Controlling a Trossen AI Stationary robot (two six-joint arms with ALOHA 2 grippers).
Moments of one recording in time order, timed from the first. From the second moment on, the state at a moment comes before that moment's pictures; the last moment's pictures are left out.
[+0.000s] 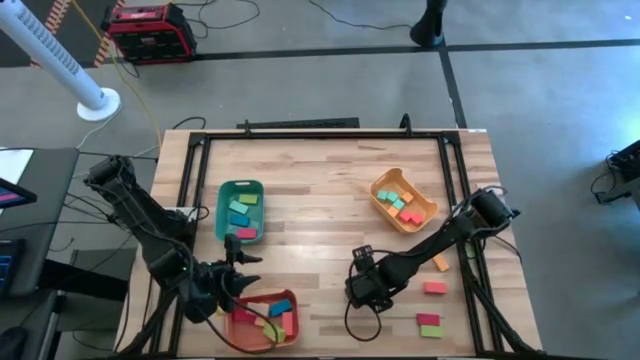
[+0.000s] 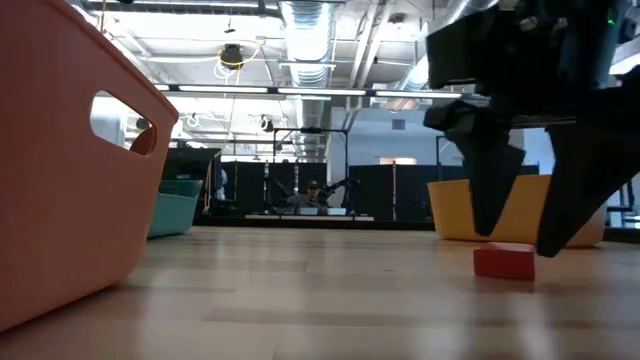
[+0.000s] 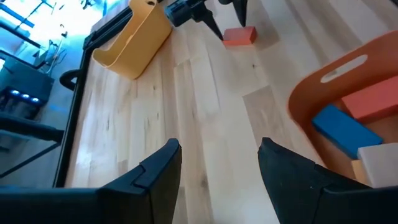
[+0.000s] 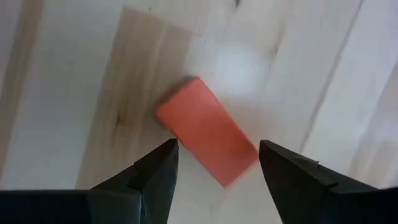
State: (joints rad) left arm -0.87 1.29 1.02 -0.69 -0.87 -0.24; right arm 0.51 1.92 1.27 -0.74 0.20 0.15
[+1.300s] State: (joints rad) left arm -0.79 1.29 1.02 -0.72 -0.93 -0.02; right arm 0.42 1.92 1.37 -0.41 0.14 0.02
